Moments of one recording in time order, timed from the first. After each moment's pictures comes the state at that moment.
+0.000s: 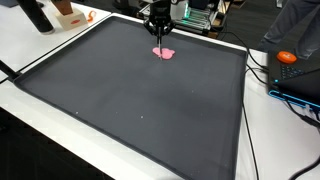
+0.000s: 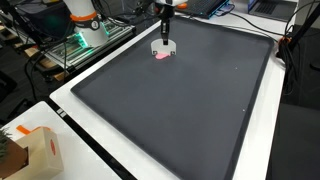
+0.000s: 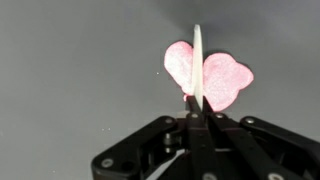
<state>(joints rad) 0.10 0.03 0.10 -2.56 -0.07 2.61 -0.29</state>
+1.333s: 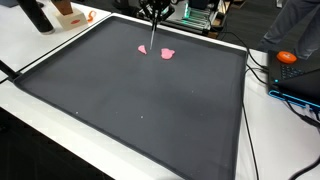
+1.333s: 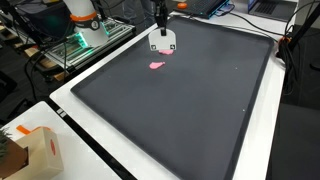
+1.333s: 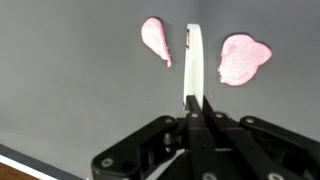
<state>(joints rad) 0.09 -0.17 0.11 -2.65 -0.29 2.64 0.00</state>
